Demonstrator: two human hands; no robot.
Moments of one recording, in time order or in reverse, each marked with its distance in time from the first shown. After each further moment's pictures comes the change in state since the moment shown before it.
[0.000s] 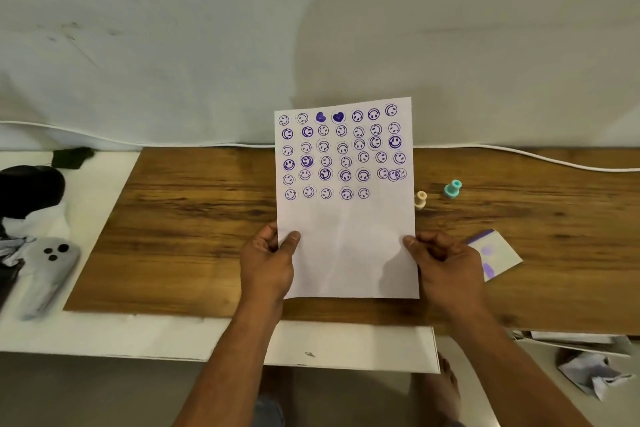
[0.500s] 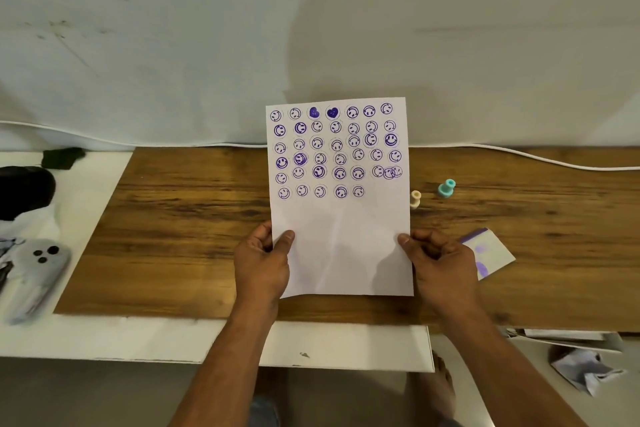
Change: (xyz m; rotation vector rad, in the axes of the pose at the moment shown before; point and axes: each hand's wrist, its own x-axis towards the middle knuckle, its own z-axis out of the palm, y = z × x) left_hand -0.001 0.000 0.002 0.013 0.014 0.026; right_hand 0.001 0.001 0.000 0.011 0.017 0.000
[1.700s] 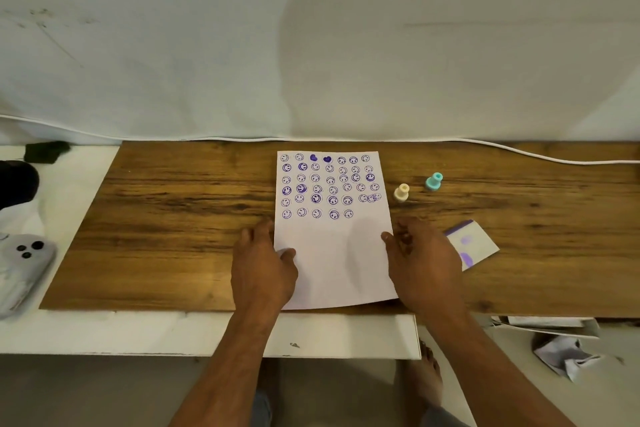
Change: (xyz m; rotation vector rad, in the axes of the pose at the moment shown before) left_hand -0.011 -0.013 0.002 0.949 0.032 0.241; right_hand -0.002 0.006 0.007 -0.704 0.124 -0.340
